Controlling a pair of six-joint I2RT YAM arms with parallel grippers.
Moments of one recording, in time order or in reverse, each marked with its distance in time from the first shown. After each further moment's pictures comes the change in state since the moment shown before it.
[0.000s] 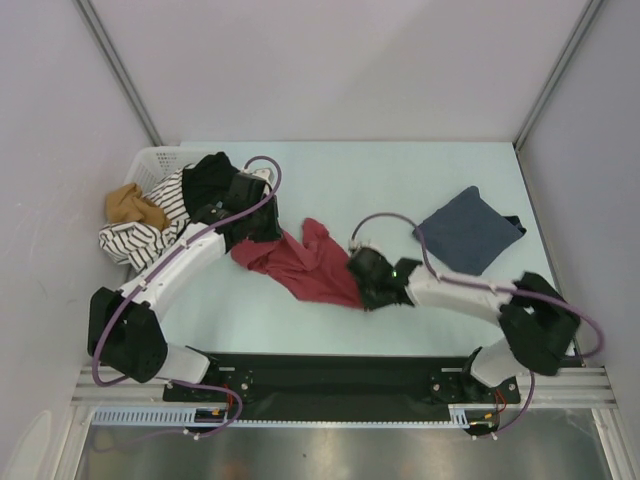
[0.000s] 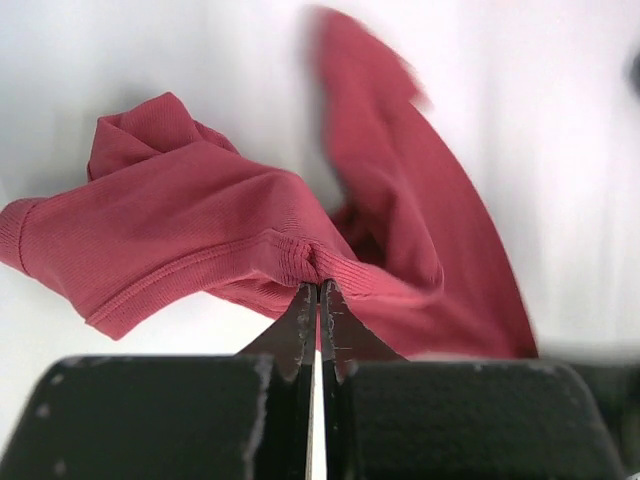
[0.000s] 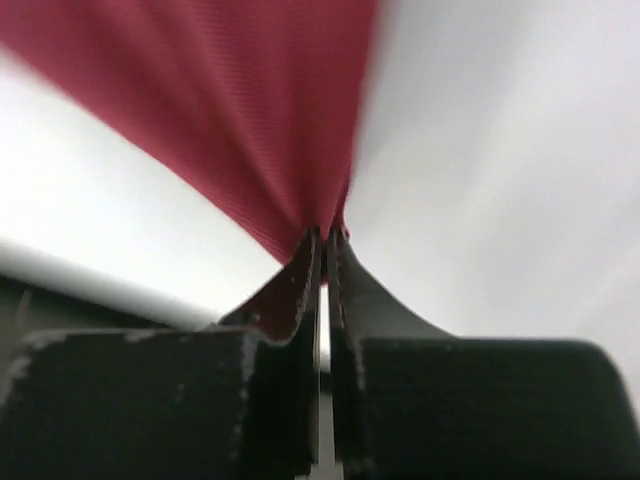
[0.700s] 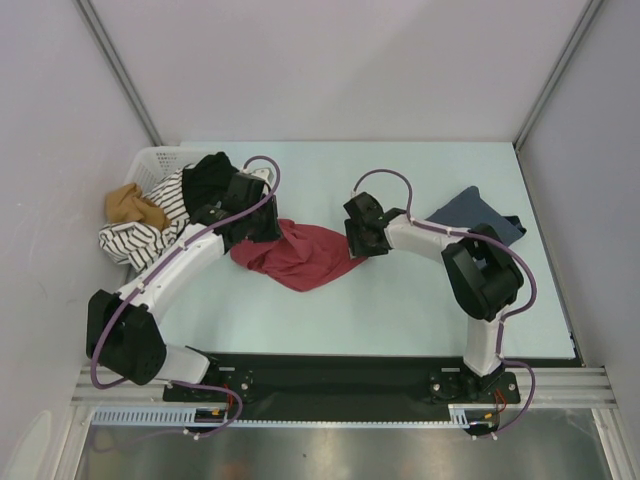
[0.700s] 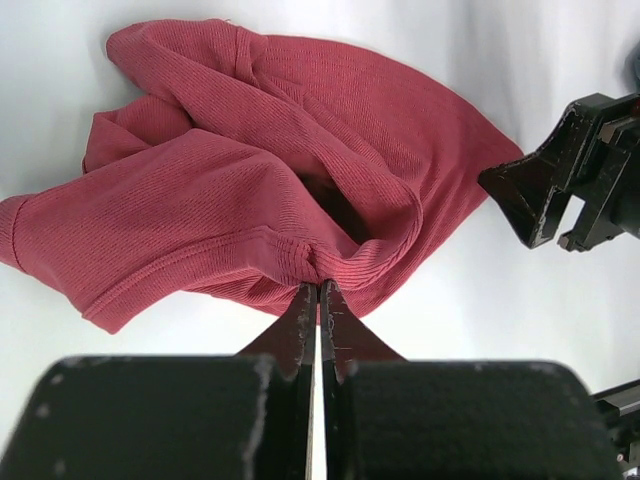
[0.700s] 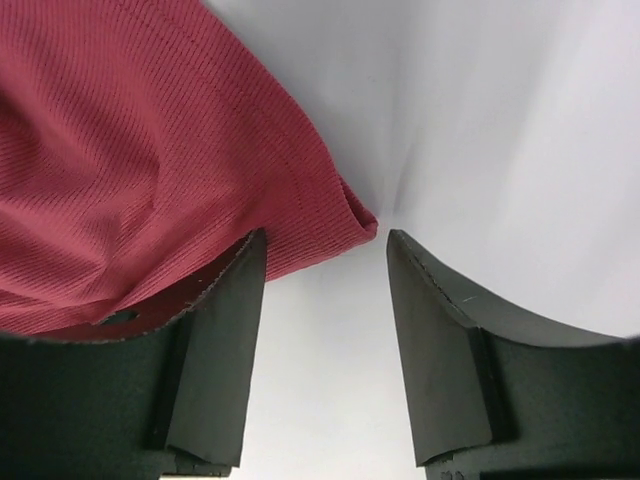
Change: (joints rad) left arm 0.000 -0.012 0.000 -0.006 0.006 0.000; right arm -0.235 0.362 0.356 0.067 -0.035 -0.095
